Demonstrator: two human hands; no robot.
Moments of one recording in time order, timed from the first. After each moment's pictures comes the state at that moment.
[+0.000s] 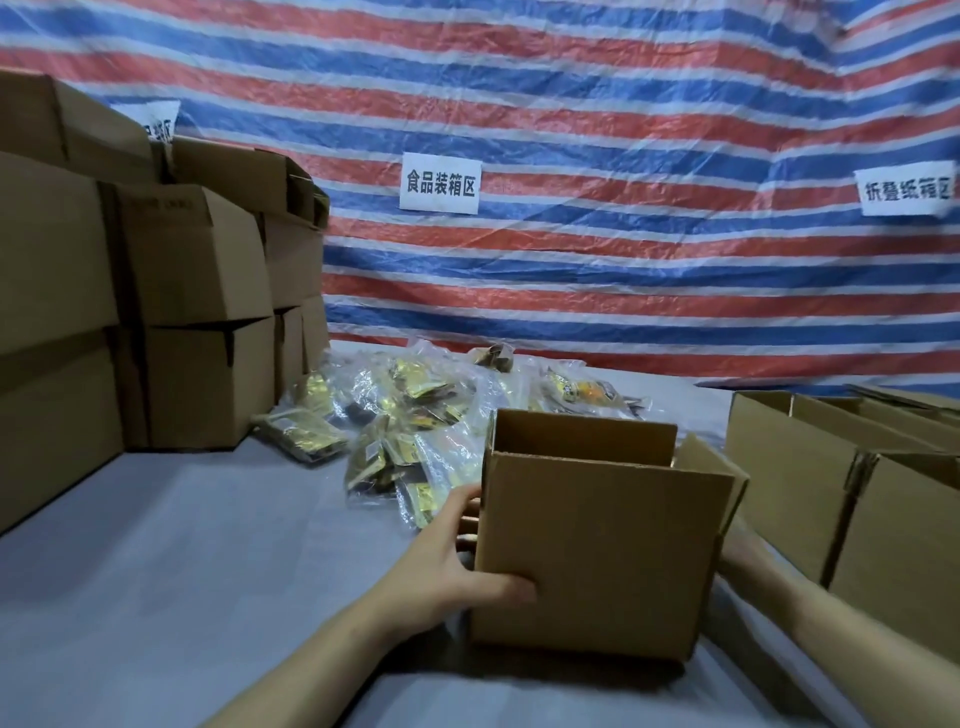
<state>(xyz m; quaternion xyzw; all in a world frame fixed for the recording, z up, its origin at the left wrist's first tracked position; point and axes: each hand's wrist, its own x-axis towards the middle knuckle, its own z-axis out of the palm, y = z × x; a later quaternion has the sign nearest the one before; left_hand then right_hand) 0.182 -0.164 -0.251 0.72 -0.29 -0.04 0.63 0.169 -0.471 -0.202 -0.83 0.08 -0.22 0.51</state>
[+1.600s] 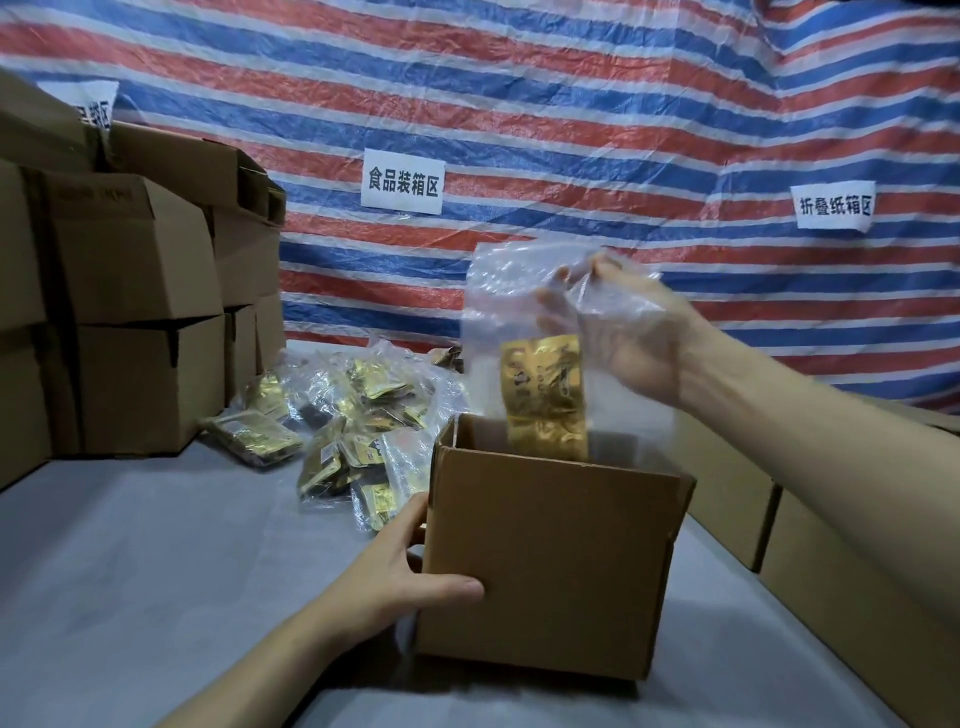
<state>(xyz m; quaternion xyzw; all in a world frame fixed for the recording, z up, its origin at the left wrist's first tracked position) 0.172 -0.162 -0.247 0.70 -0.29 -0.07 0.64 0.139 -0.379 -0.018 -0.55 -0.16 -0.04 0.82</state>
